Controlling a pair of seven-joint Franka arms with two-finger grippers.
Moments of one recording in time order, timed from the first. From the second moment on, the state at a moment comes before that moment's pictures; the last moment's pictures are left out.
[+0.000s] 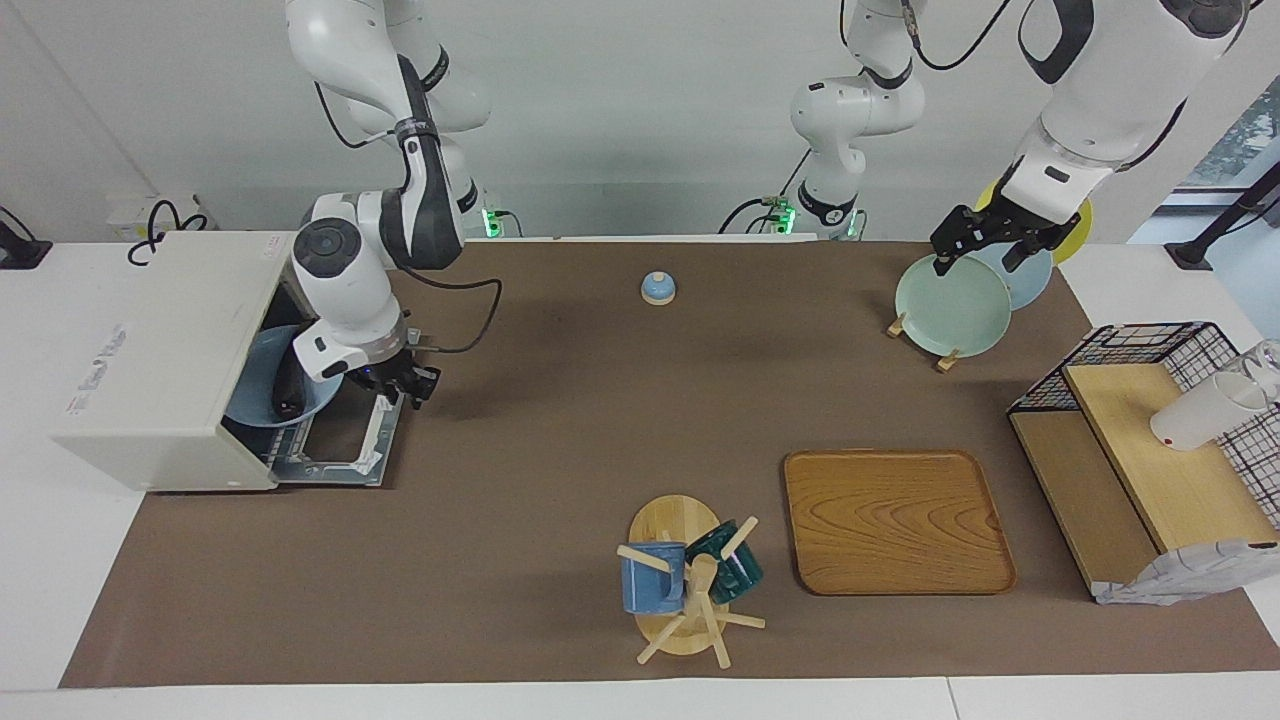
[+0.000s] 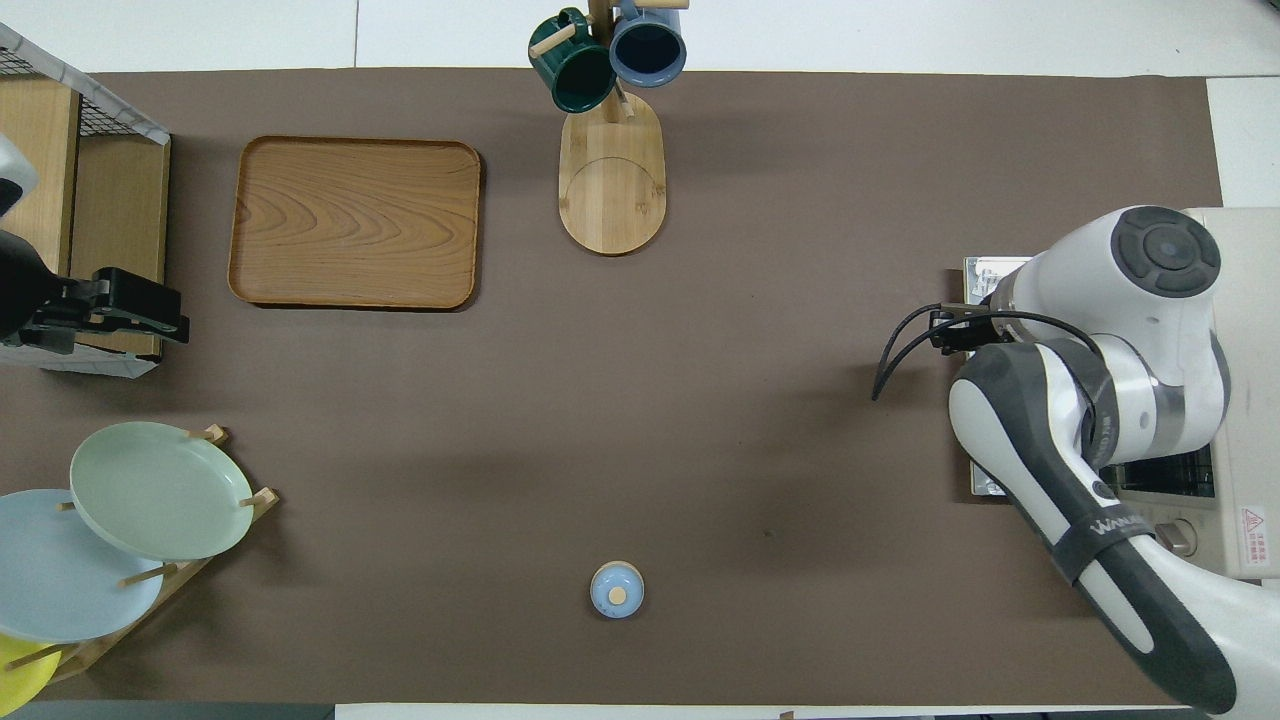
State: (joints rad) left arm 0.05 -0.01 -0.15 -1.59 -0.03 1.49 -0.10; right arm 0.08 0.13 -0.03 -2.08 -0.07 2.14 0.29
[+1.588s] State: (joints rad) left arm 0.05 -0.01 -0.15 -1.59 -0.03 1.49 -0.10; right arm -0.06 0.08 -0.04 -2.13 -0.16 2.13 0.15
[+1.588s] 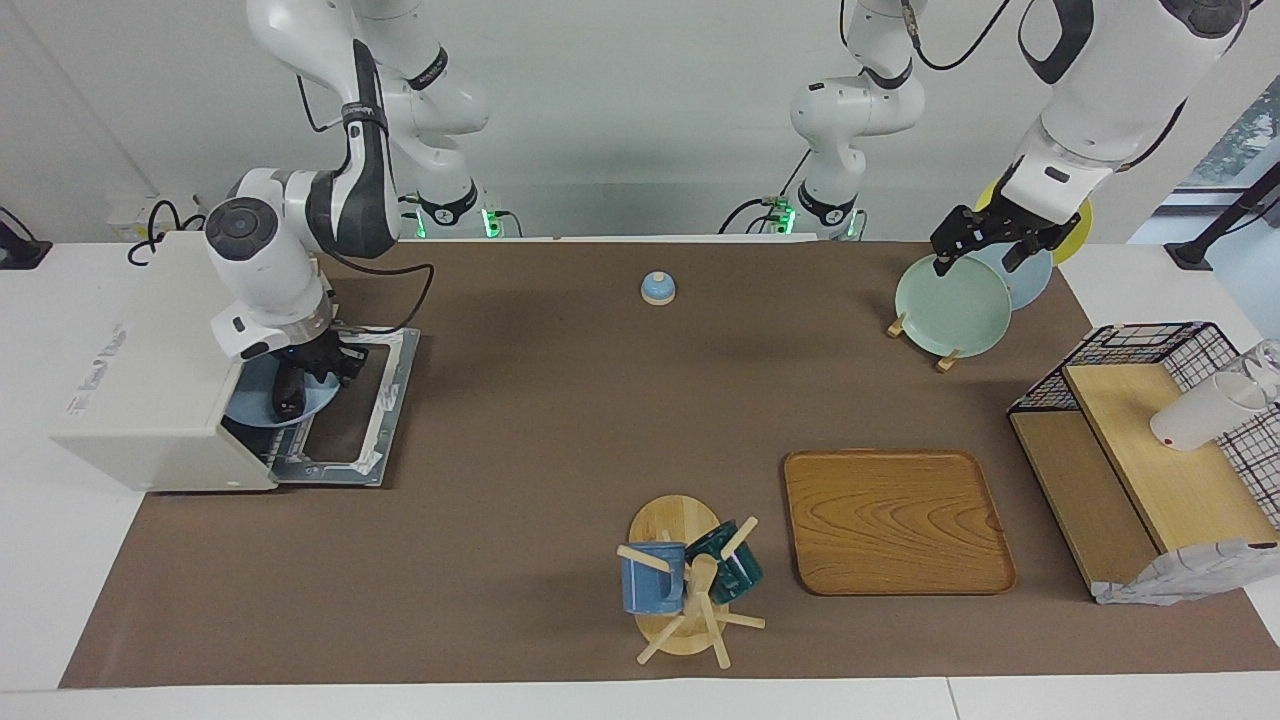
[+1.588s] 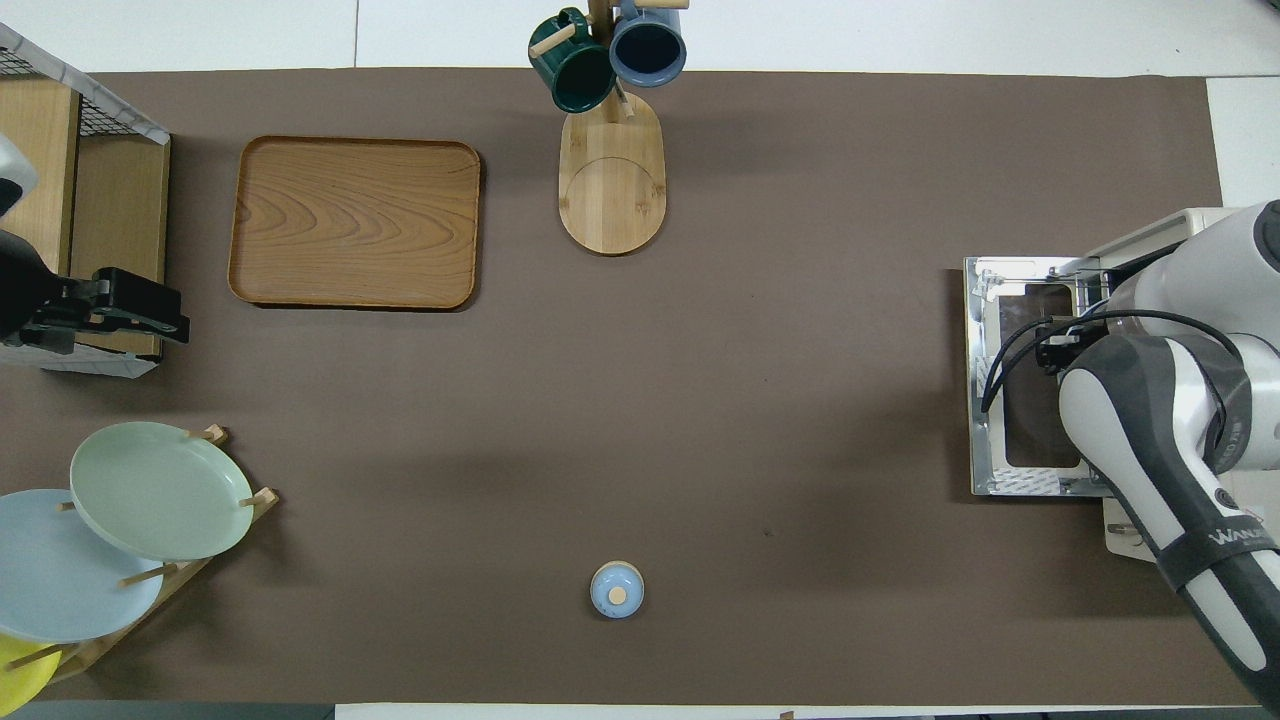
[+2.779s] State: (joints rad) left arm 0.05 -0.01 -0.15 -1.59 -0.03 1.49 -0.10; right arm 0.23 0.07 -0.02 -1.96 -0.24 1.87 0.21
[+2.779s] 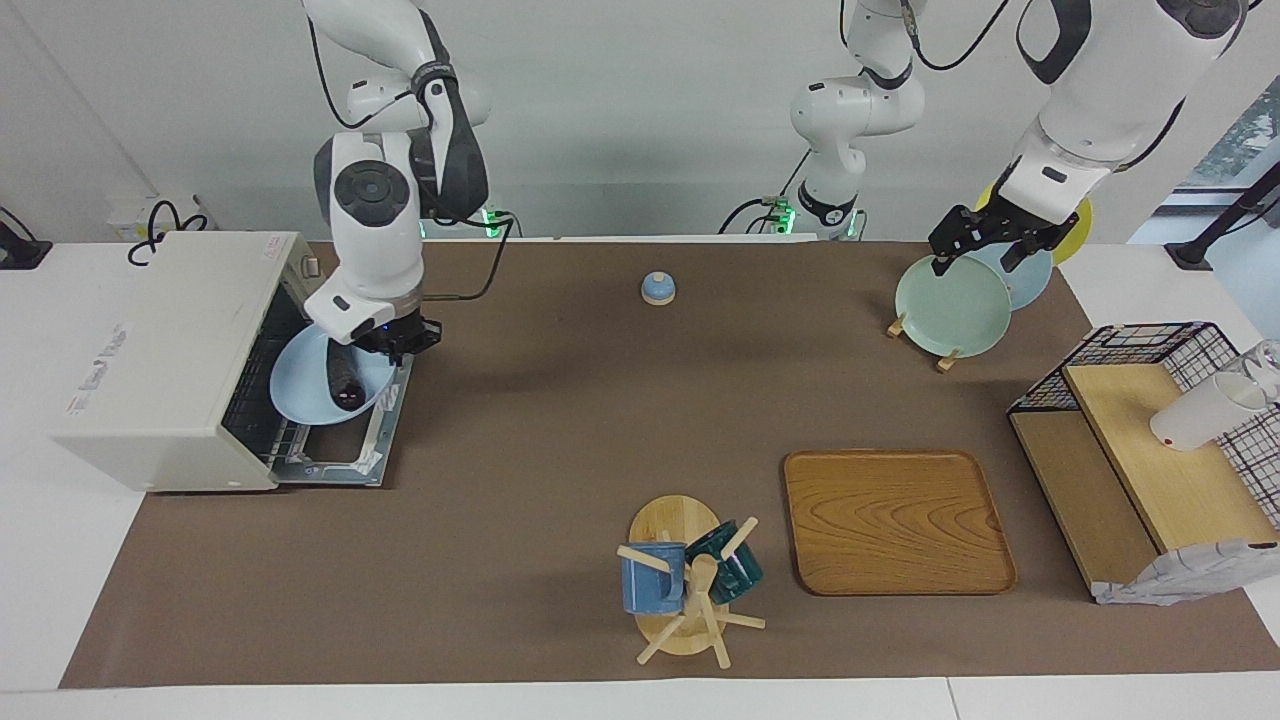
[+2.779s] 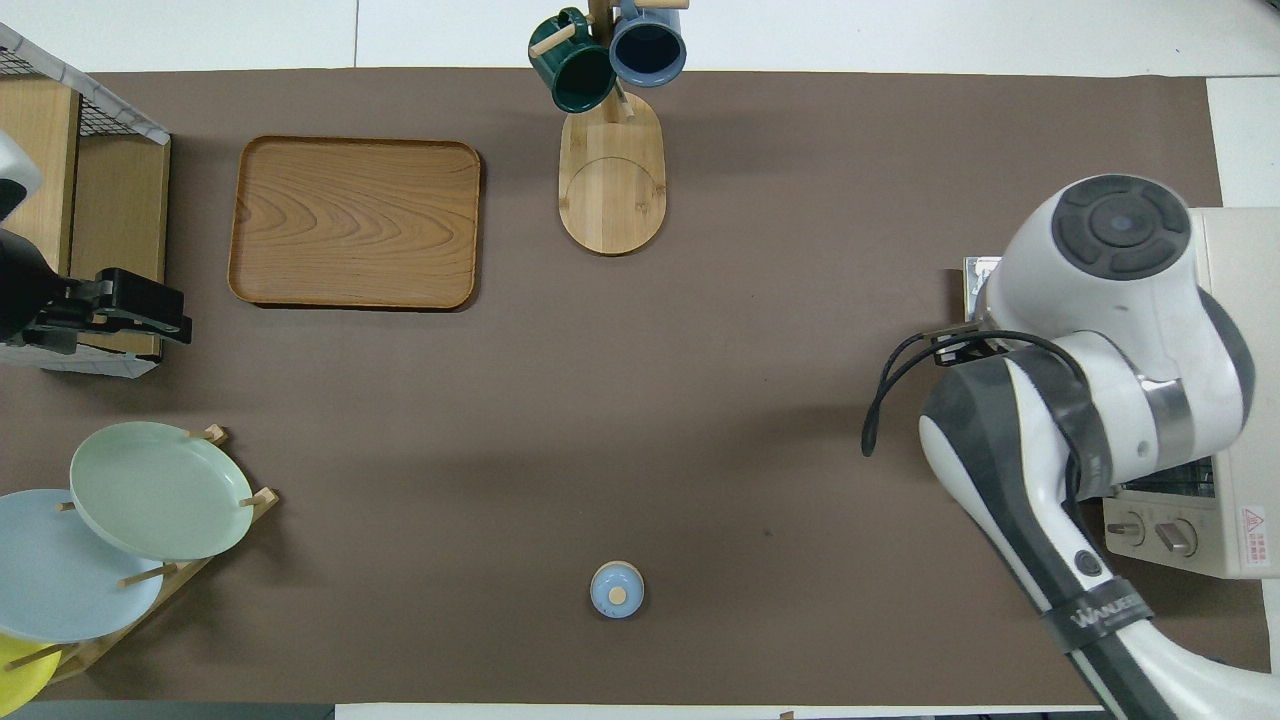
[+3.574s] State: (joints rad) left arm 0.05 -0.01 -0.15 -1.59 -0.03 1.49 -0.10; right arm 0.57 0.25 -0.01 -1.68 -0.14 1.84 0.59
